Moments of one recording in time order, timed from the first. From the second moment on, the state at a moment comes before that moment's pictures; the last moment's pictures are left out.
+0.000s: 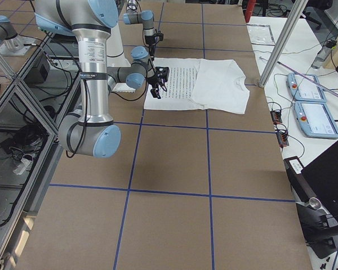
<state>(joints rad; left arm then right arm) -0.13 -1.61 -1.98 -2.21 -1.56 -1.50 0.29 -1.53 2.21 -1.30 1.49 1.50</state>
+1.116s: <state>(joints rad) -0.18 -1.60 -2.16 -2.22 -1.55 -1.49 0.05 -1.69 2.17 -1.05 1.20 1.77</state>
